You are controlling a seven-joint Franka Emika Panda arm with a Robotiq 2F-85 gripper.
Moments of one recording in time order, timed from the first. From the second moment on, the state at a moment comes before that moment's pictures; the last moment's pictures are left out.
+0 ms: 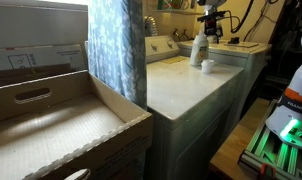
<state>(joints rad) -0.28 0.43 -0.33 -1.55 0.14 1.57 0.75</state>
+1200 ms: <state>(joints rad) -0.22 0.04 -0.29 -1.55 -0.07 1.42 0.74</state>
